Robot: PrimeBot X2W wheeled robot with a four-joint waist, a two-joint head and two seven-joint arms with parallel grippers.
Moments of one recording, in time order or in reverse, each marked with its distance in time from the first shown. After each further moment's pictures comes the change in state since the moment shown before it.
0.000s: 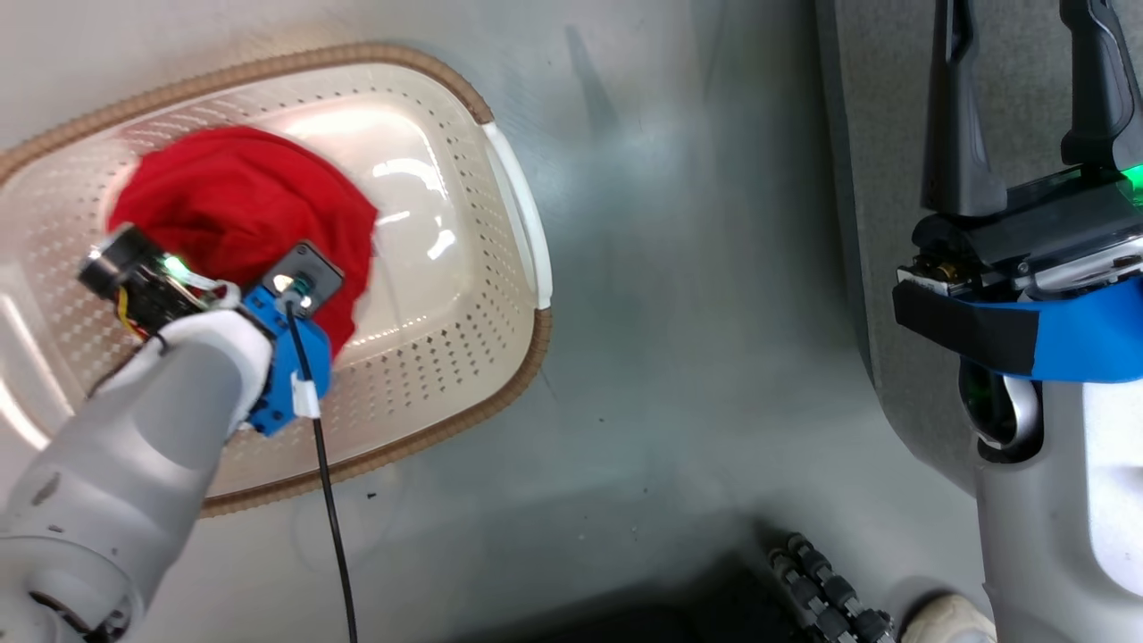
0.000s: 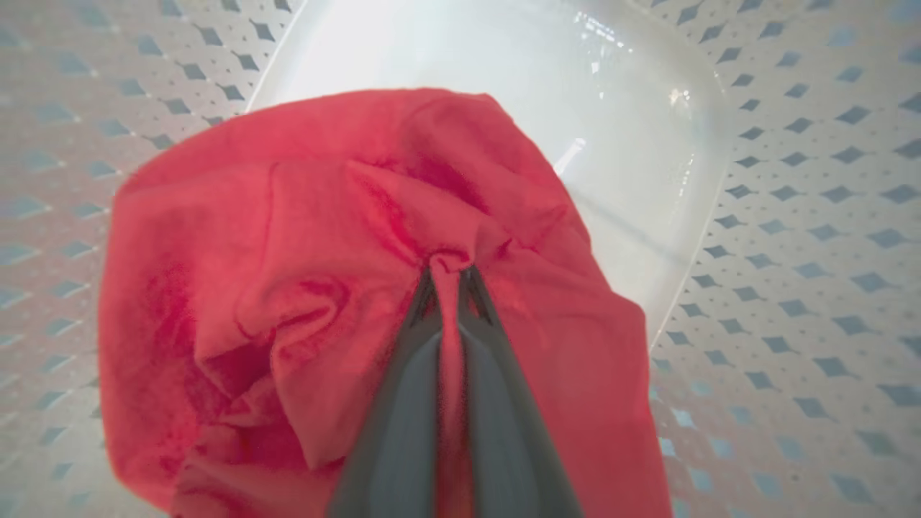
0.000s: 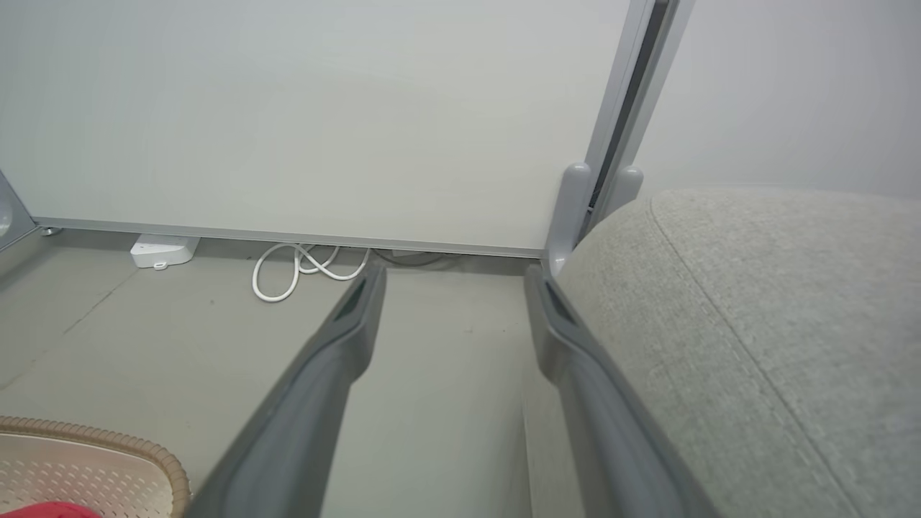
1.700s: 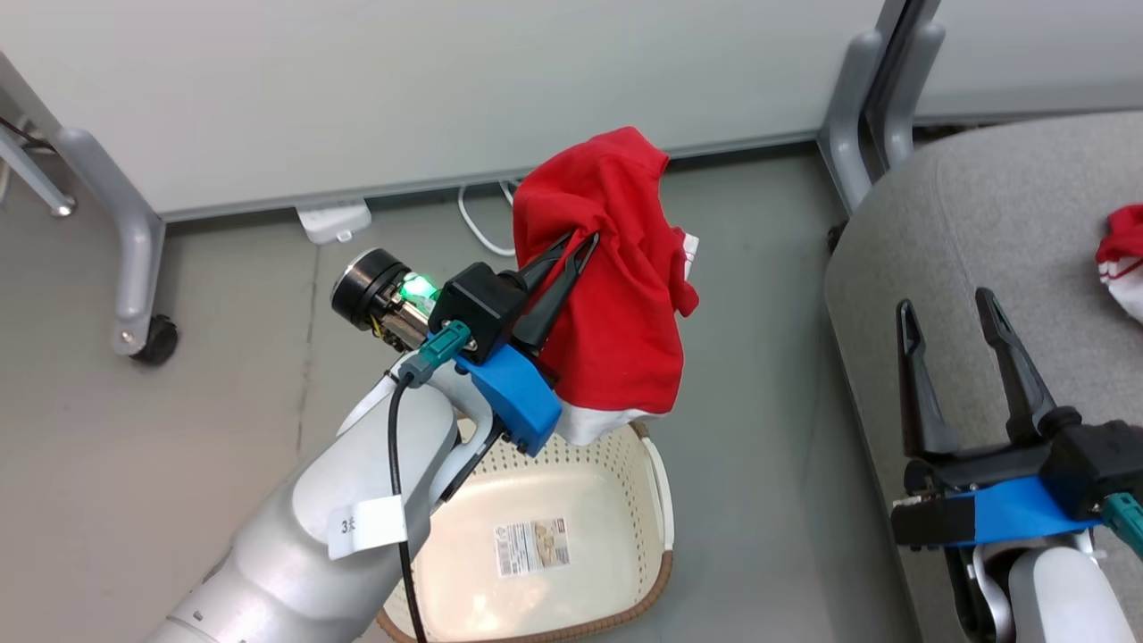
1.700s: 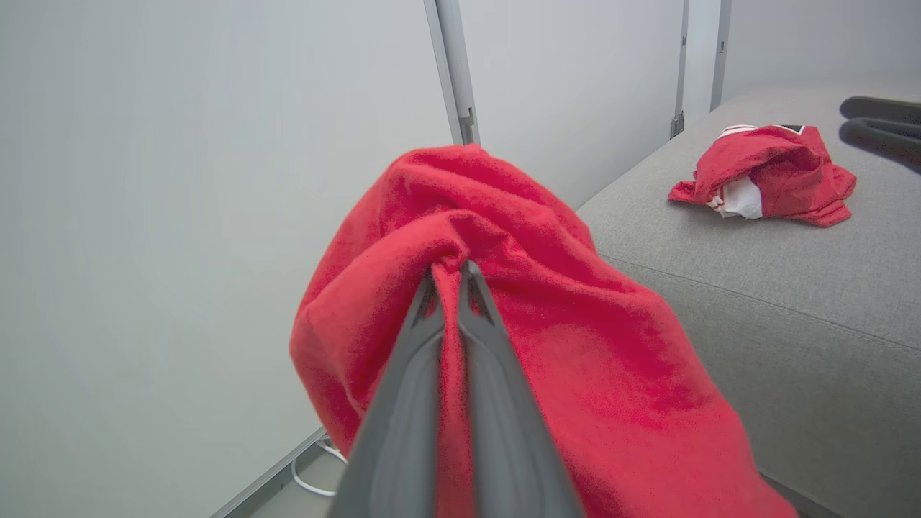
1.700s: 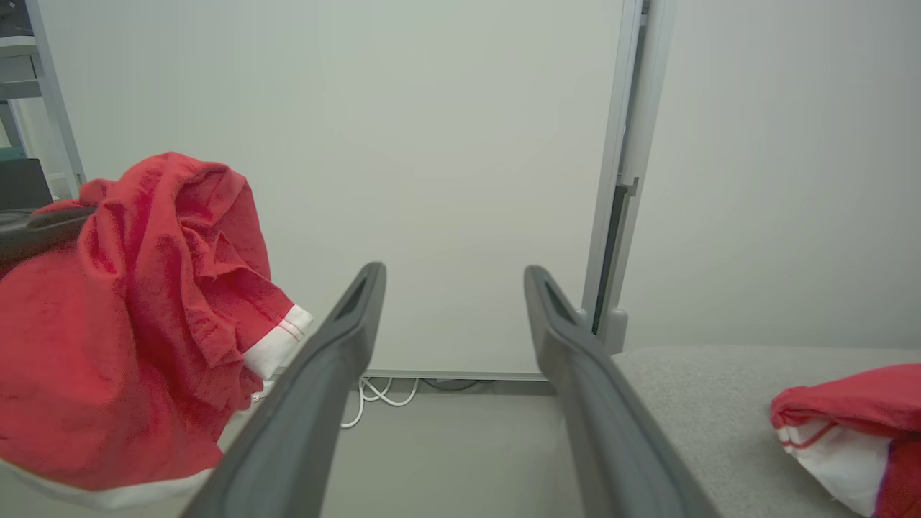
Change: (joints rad) left arm 0.276 -0.153 0.443 -0.630 0.039 0.024 -0.103; right arm 0.396 0.000 -0.092 0.162 -0.029 0.000 0.000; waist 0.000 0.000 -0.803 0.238
